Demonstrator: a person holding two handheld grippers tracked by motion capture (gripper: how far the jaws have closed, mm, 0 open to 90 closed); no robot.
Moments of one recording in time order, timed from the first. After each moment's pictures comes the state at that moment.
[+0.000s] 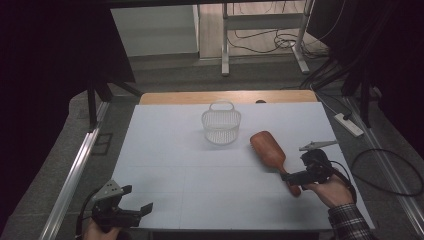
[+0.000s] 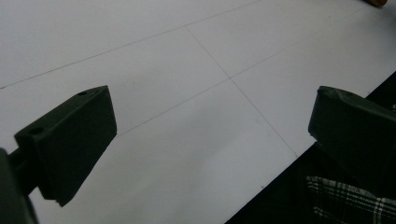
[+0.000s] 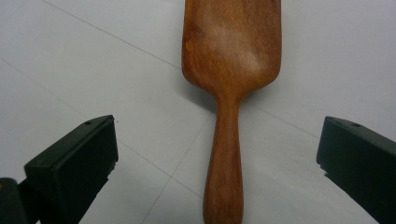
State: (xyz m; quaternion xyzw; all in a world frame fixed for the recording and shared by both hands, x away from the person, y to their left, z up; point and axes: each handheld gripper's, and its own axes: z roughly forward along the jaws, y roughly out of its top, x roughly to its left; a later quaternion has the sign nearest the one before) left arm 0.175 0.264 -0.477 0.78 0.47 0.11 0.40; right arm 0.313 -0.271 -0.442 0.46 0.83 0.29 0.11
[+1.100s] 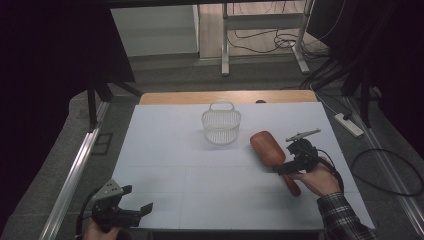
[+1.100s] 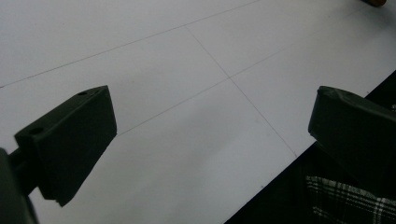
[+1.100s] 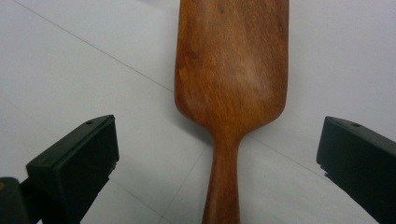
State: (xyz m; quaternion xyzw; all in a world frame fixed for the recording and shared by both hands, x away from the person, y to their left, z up) left arm 0.175 0.265 -0.477 0.78 0.47 0.11 0.40; right arm 0.346 -0.244 -0.446 0.45 0.85 0.26 0.11
